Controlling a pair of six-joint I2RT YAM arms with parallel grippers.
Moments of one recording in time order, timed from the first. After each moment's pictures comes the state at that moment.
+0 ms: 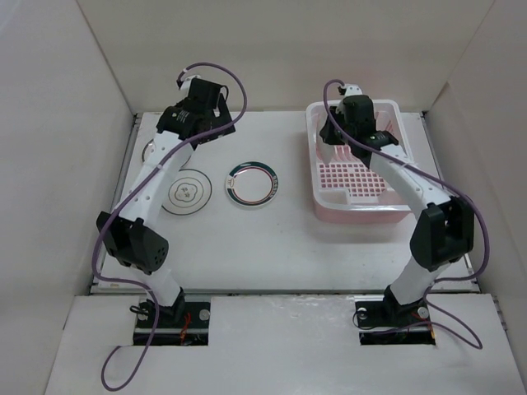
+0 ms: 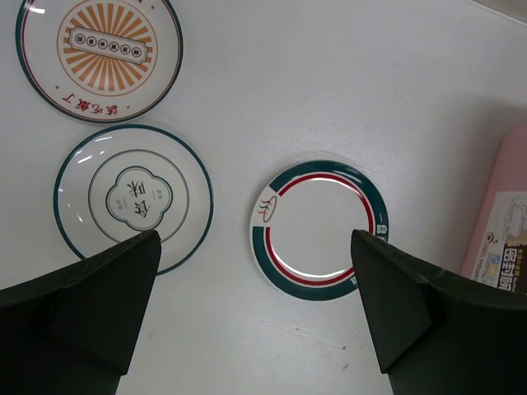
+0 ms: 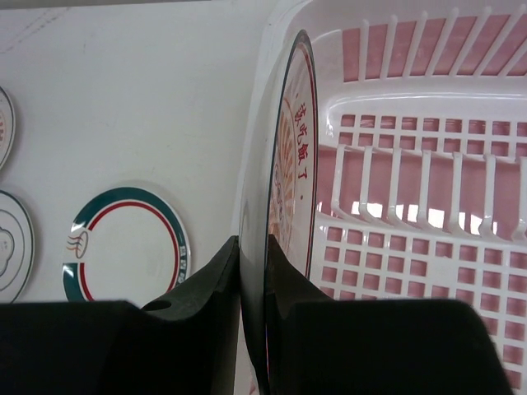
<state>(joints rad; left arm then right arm) -0.37 1.69 1.87 -0.97 -0.40 -0.56 0.33 1.69 1.50 -0.29 0.03 0.30</state>
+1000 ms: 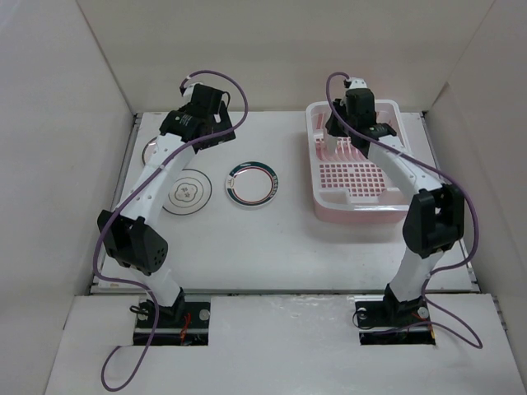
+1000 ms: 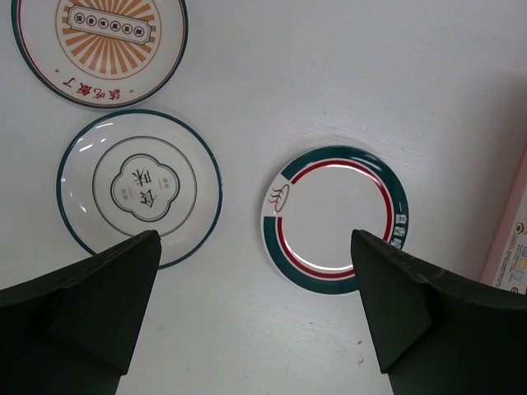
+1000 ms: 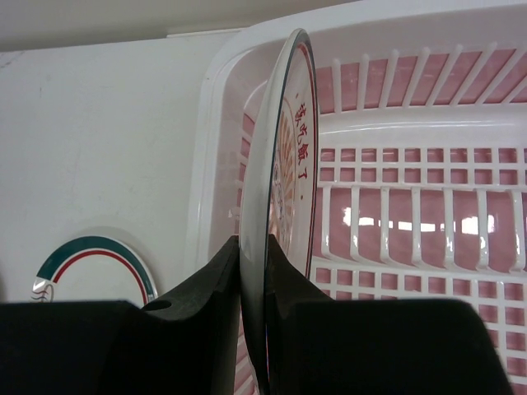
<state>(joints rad) -0.37 1.68 1.80 -0.95 -0.39 -0.55 0.28 1.81 1.60 -0.26 0.07 0.30</state>
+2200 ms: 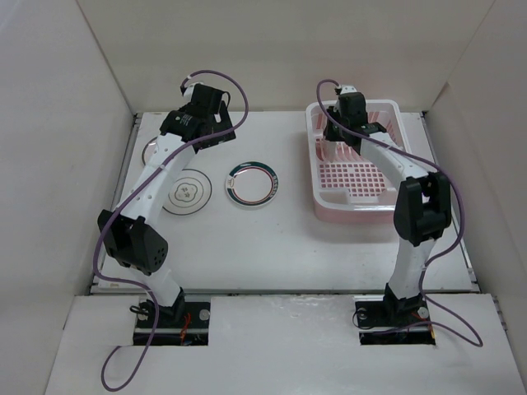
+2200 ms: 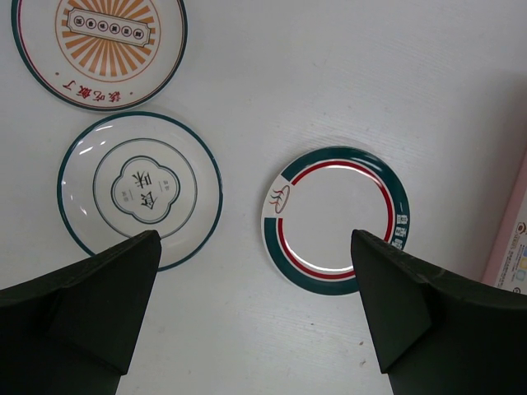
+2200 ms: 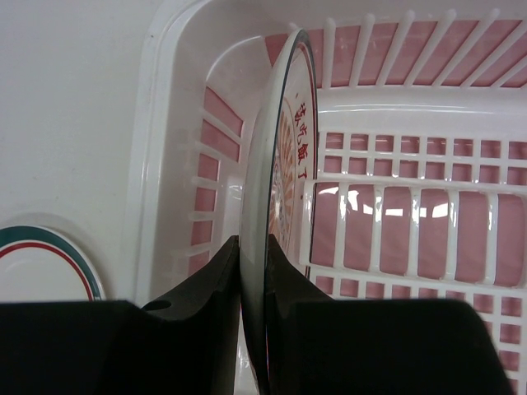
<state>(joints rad) -0.37 1.68 1.80 -0.95 -0.39 -0.54 0.27 1.94 1.65 -0.29 0.07 0.22</state>
